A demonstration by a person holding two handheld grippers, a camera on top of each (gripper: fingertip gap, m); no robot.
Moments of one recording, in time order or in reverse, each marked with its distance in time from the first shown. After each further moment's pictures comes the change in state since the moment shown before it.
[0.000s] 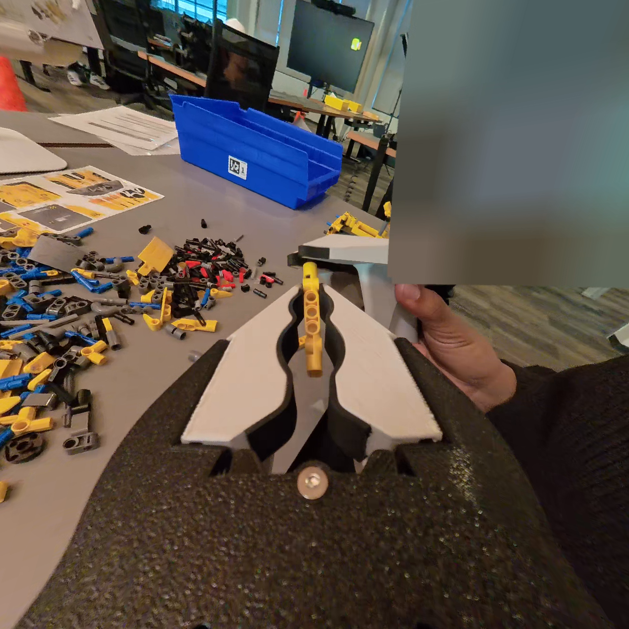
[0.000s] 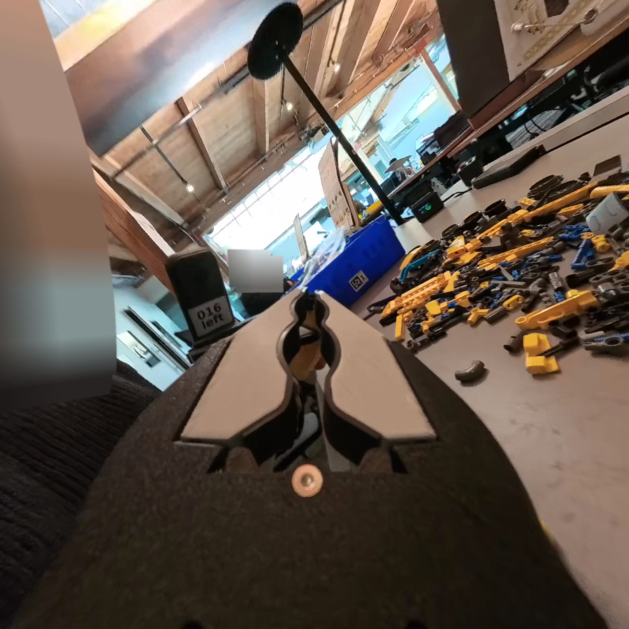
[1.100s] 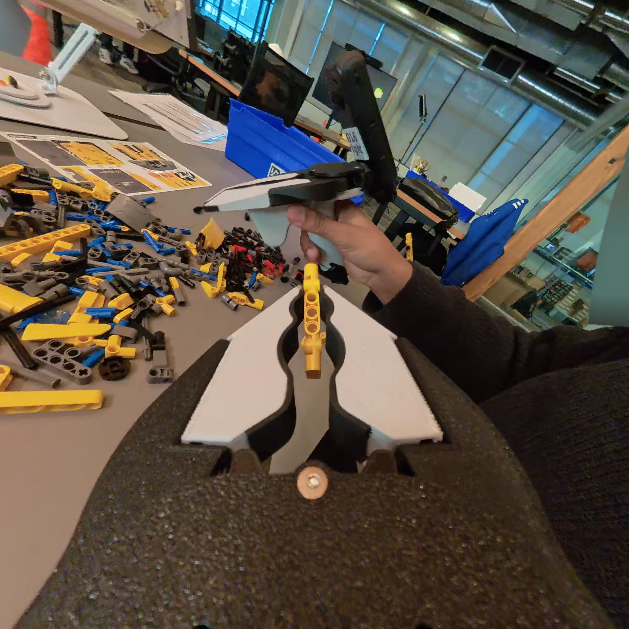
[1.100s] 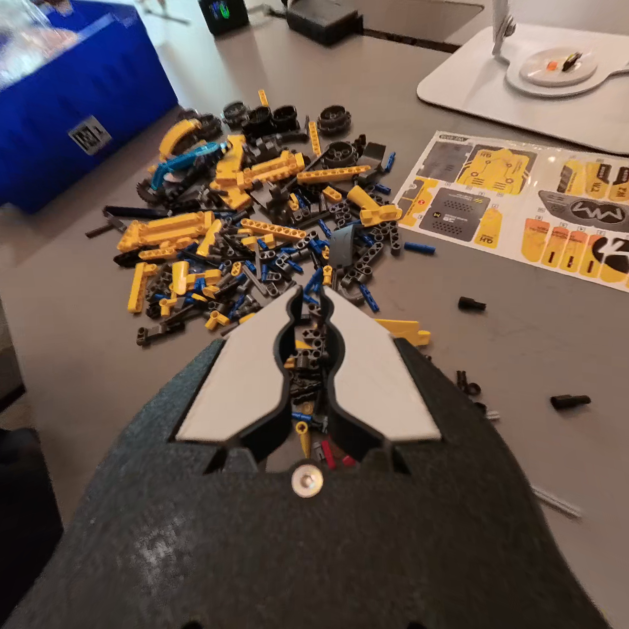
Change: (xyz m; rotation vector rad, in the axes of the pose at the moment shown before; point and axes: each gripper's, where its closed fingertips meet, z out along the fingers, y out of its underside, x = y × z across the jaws) left arm -0.050 0.000 -0.037 0.070 -0.033 -0.197; right arm 0.175 -0.037 0.040 -0.613 0.538 -0.451
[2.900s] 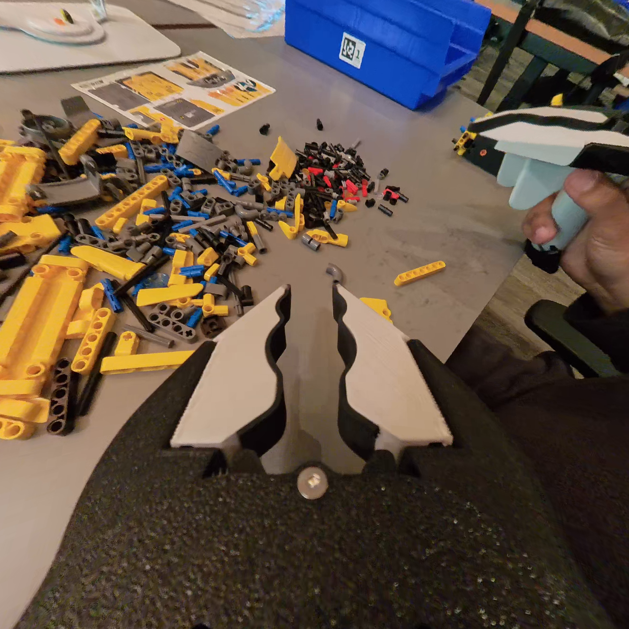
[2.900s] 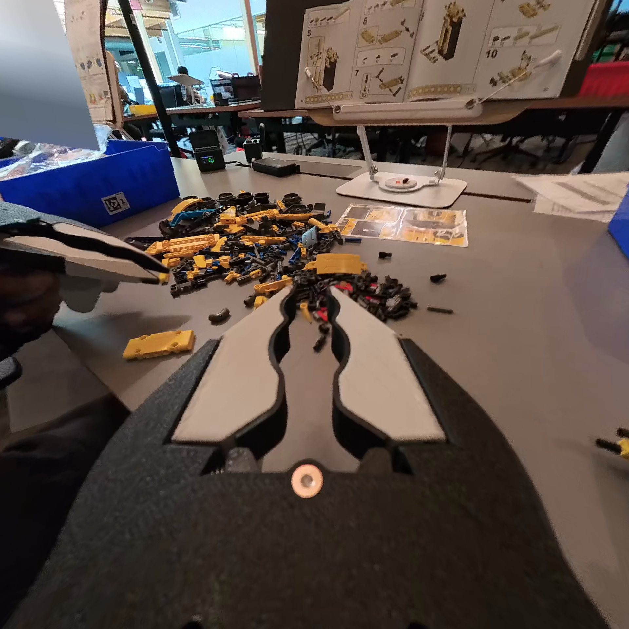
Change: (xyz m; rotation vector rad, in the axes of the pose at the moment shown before) left arm -0.057 0.036 0.002 -0.296 -0.232 0.223; right arm -0.024 0.054 -0.148 0.418 0.228 -0.056
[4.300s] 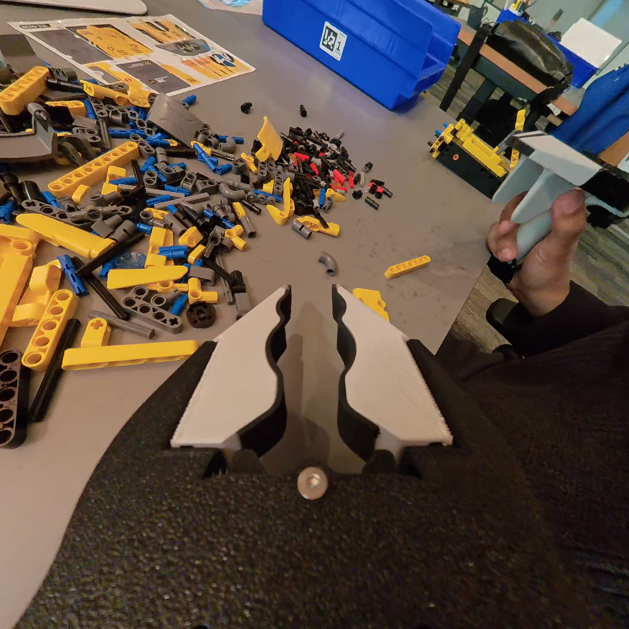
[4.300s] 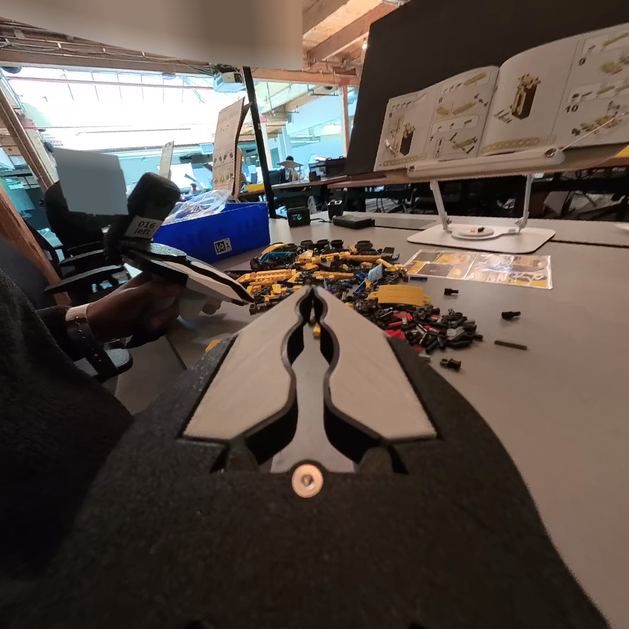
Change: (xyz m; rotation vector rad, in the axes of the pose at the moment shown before) left arm 0.000 0.012 0.005 -0.007 0.118 -0.093; right arm -0.029 -0.009 -0.025 0.198 -0.271 0.050
